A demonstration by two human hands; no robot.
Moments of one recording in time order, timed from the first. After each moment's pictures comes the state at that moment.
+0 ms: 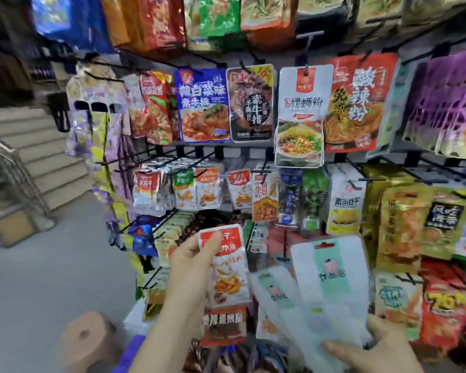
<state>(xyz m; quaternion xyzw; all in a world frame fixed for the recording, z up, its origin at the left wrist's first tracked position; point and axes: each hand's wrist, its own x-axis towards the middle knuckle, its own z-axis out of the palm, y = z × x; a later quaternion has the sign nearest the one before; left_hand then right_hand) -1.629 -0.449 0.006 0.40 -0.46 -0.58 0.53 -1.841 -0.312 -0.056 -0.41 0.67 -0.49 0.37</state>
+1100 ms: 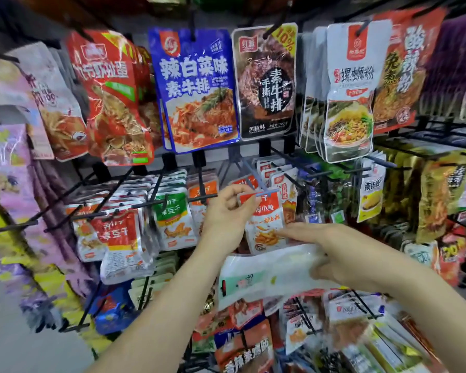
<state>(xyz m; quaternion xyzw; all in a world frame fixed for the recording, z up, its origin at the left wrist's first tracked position) -1.653 -0.682 0.013 0.20 -0.70 -0.57 0.39 -1.768 -0.512 0.018 -0.63 0.77 -0.10 0.09</state>
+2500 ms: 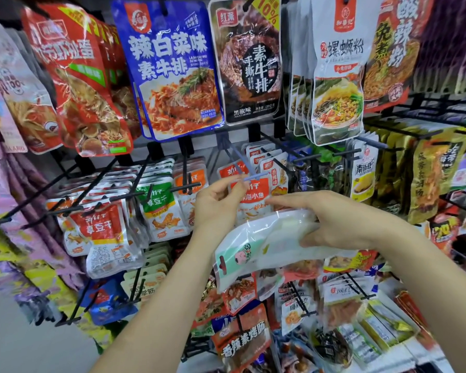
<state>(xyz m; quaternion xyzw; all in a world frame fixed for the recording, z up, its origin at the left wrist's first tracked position) -1.662 -0.682 0.005 0.25 -0.67 -0.57 0.40 -1.790 -0.521 0.031 -0.61 0.76 -0.18 0.14</state>
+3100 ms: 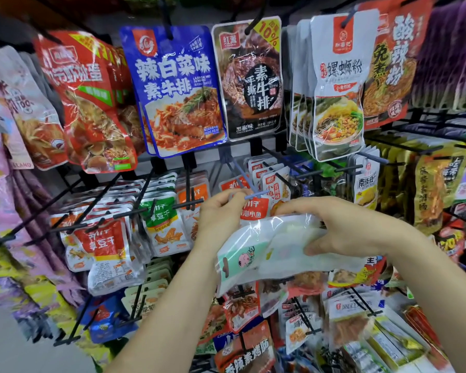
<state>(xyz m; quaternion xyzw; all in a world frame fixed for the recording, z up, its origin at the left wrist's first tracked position) -1.664 -0.682 0.022 0.29 -0.67 -0.59 0.34 -1.798 -0.520 0.042 -0.62 0.74 -0.22 0.15</state>
